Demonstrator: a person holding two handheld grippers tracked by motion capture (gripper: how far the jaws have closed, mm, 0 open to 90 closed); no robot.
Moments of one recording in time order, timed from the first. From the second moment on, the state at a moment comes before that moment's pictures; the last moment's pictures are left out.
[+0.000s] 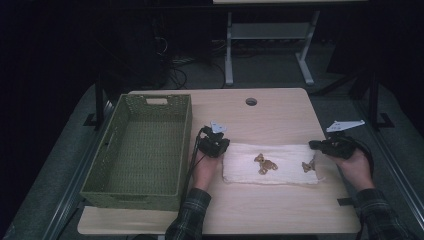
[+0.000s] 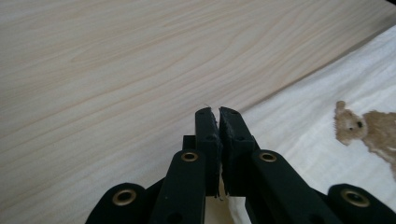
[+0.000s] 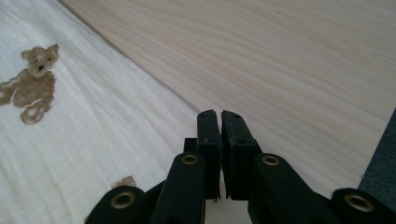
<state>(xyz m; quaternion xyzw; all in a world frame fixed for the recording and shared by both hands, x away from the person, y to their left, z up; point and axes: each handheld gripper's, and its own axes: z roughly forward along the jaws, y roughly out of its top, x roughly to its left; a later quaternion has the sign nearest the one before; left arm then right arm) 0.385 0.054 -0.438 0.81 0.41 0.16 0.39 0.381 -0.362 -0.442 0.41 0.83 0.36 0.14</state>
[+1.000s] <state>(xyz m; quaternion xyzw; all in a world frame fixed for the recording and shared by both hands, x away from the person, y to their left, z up) 0.329 0.065 -0.435 0.81 0.38 0.16 0.42 0.325 -0.365 -0.435 0.39 0.83 0.38 0.12</state>
